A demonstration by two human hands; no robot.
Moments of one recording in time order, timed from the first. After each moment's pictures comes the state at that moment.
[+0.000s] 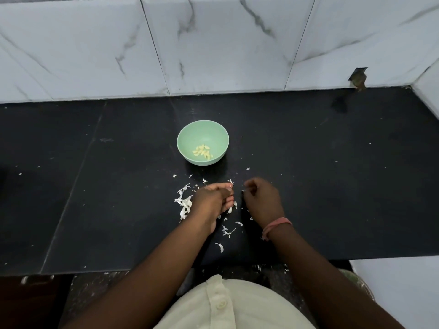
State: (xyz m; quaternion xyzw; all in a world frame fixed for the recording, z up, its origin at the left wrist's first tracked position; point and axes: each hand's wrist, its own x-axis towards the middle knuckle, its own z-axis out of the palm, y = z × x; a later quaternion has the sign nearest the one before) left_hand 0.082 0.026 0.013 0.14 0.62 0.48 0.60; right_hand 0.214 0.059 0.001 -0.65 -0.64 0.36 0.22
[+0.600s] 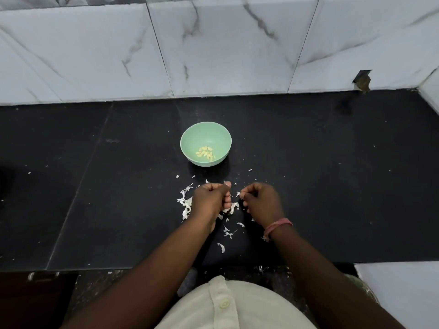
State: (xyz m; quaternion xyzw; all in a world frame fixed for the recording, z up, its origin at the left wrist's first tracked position) left_hand 0.079 0.025 0.014 0.16 0.65 0.51 0.54; right_hand 0.212 0.056 0.002 -0.64 -0.56 0.46 0.24
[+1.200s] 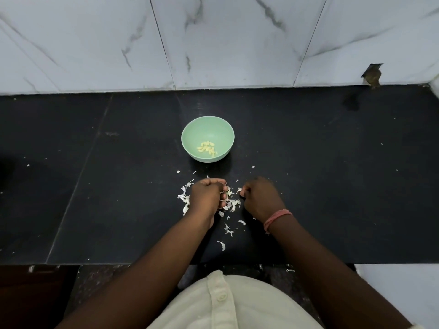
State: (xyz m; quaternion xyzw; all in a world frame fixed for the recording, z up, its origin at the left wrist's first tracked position) left_hand 0.072 0.031 0.011 0.12 0.68 0.49 0.54; right_hand 0.211 0.077 0.001 -0.57 -0.77 0.29 0.03
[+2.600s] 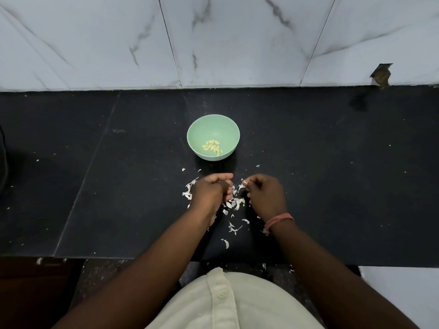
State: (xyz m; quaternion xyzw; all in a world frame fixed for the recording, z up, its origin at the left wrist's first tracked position) left_hand 0.068 0.027 0.016 0.17 0.65 0.50 0.55; right_hand 0.202 0.063 0.006 -0.62 -0.59 0.44 0.28
